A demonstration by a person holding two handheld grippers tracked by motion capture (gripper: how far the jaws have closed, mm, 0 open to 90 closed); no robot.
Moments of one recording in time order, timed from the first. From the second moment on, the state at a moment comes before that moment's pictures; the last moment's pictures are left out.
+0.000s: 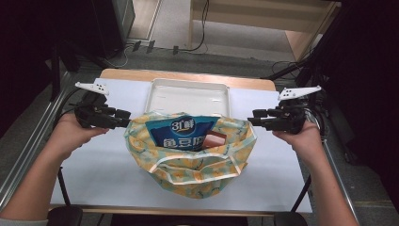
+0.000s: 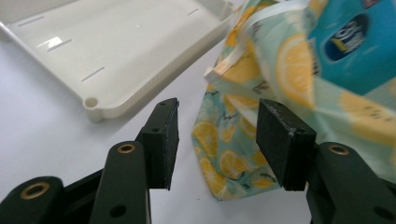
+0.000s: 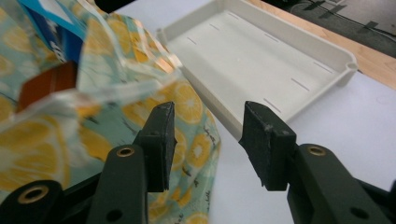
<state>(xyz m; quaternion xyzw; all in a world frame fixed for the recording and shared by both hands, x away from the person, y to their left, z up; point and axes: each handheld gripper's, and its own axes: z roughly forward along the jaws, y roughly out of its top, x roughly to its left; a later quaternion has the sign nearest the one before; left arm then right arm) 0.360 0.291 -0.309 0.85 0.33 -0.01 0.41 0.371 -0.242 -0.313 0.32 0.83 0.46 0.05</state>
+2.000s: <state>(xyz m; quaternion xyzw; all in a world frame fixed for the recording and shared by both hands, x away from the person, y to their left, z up) 0.336 0.256 -0.323 0.86 0.33 -0.02 0.39 0.329 -0.207 -0.313 0.28 0.87 0.41 0.03</state>
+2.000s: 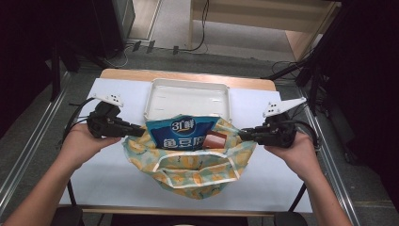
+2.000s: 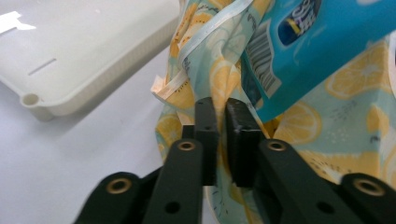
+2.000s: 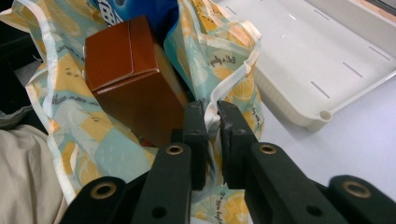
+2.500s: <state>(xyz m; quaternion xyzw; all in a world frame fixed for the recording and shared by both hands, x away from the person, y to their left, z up) 0.332 0.258 -0.356 0.86 0.34 -0.05 0.39 0.323 -0.205 -0.350 0.29 0.86 0.42 0.02</state>
